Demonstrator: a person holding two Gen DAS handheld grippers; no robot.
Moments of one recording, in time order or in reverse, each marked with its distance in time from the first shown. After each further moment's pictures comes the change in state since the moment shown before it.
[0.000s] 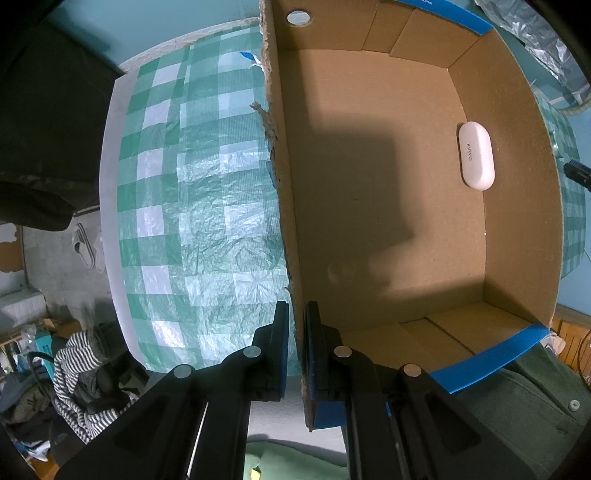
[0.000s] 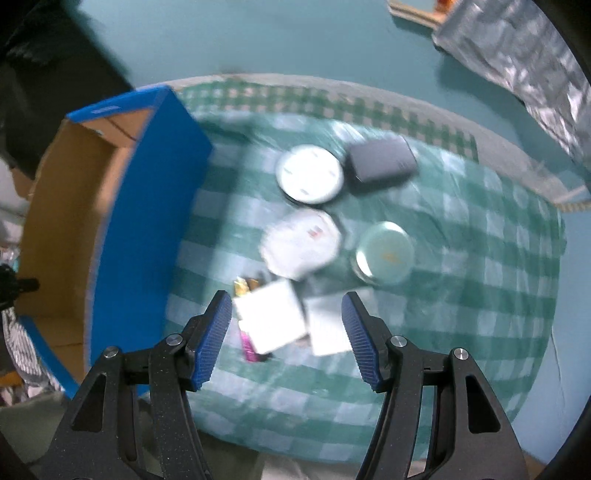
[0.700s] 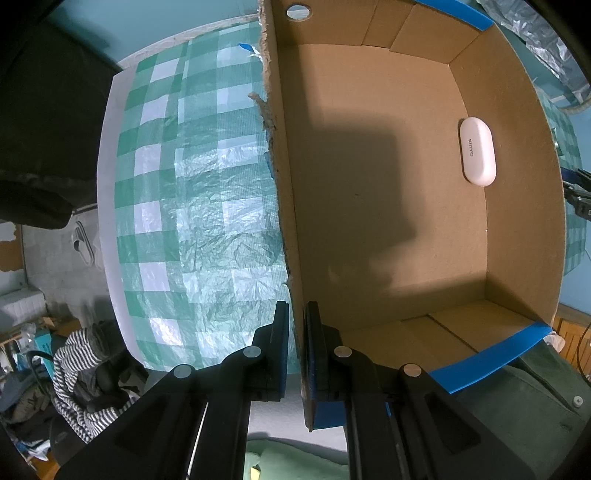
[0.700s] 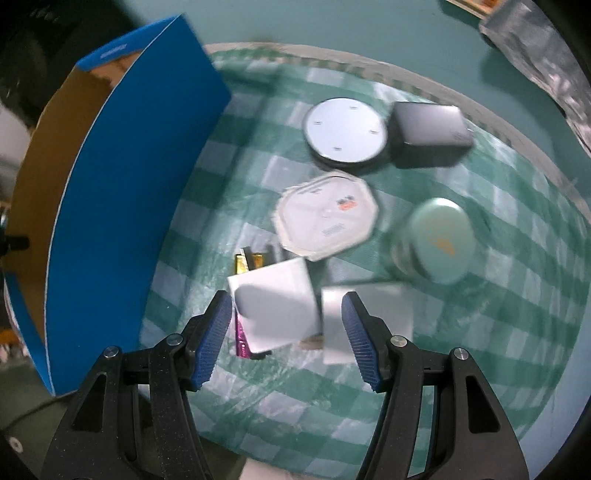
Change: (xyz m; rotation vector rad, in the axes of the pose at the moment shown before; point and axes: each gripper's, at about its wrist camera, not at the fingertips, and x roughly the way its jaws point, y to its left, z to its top) left arm 0.003 0.002 -0.001 -0.003 0.011 -0.004; right arm 0.045 0.005 -0.005 -0.141 0.082 0.079
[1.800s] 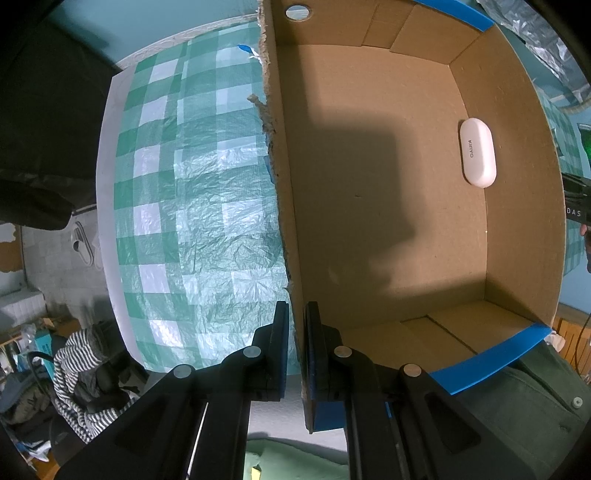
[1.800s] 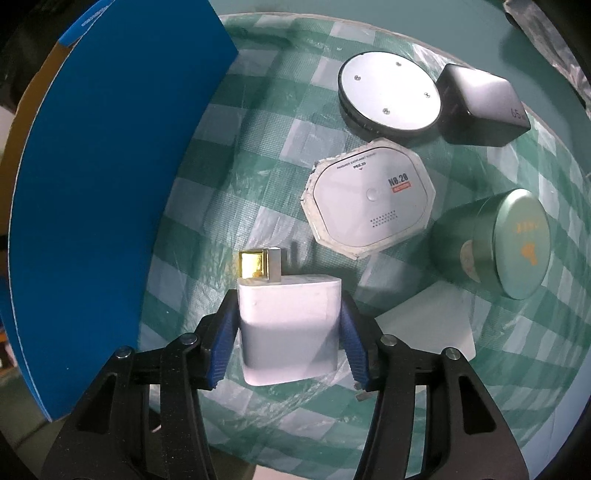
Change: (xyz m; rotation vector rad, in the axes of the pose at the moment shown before) left arm 0.001 -0.002 0.002 0.004 0.003 0.003; right arm 0.055 0.017 0.018 0.031 0.103 0.022
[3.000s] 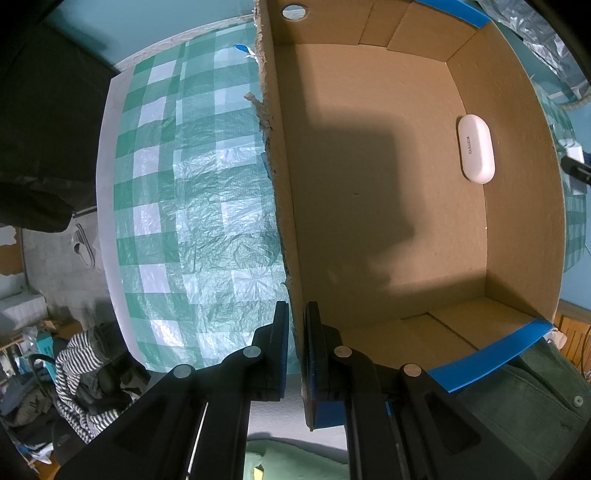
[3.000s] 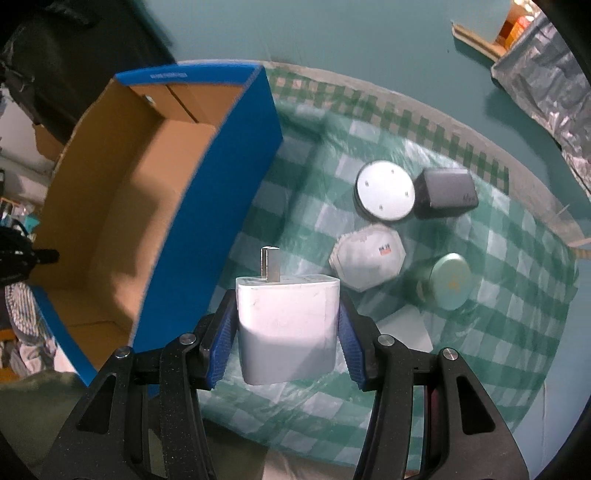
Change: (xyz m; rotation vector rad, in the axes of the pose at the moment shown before) left arm 0.000 -0.001 -0.001 0.007 -0.003 0.001; right arm -0.104 0.045 -0.008 -0.060 -0.163 -0.029
